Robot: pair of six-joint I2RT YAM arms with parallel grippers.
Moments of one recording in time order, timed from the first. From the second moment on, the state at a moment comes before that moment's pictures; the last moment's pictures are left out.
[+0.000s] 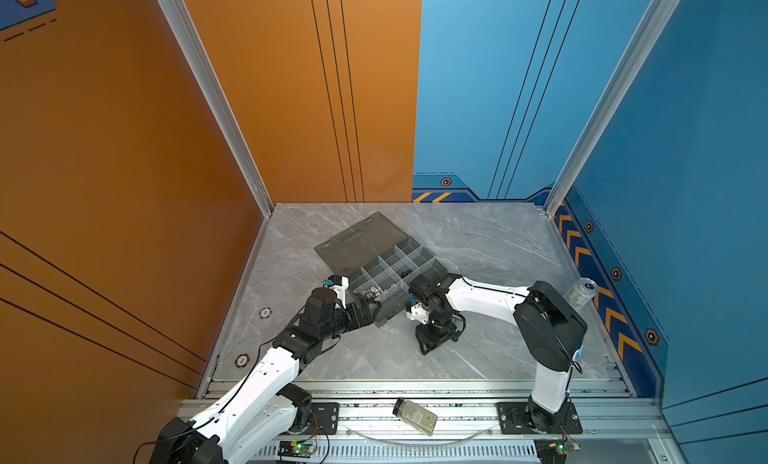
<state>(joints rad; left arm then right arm) -0.43 0.88 0.42 -0.13 0.29 -0.77 0.82 1.88 1.22 -0.96 -0.33 0.15</state>
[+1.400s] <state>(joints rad) -0.93 1.40 0.76 -0.12 0.03 -0.41 0.32 1.50 1.04 -0.89 -0.30 0.25</state>
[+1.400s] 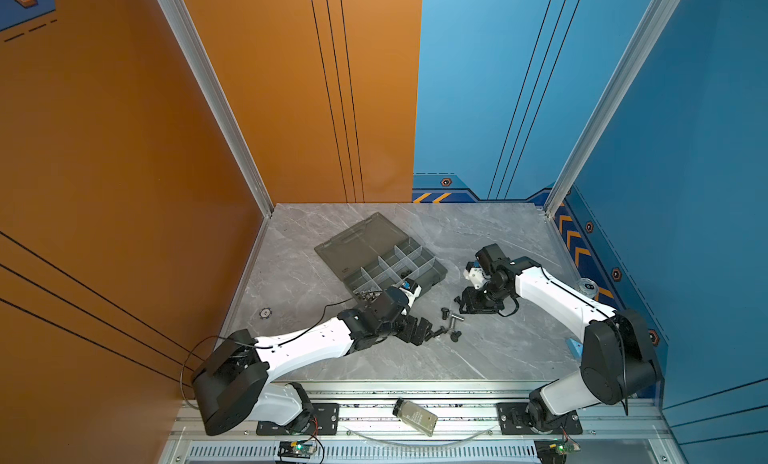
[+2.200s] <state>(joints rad) -1.00 1.77 1.01 -0.28 0.04 -0.32 0.23 1.44 0.96 -0.83 -0.32 0.29</state>
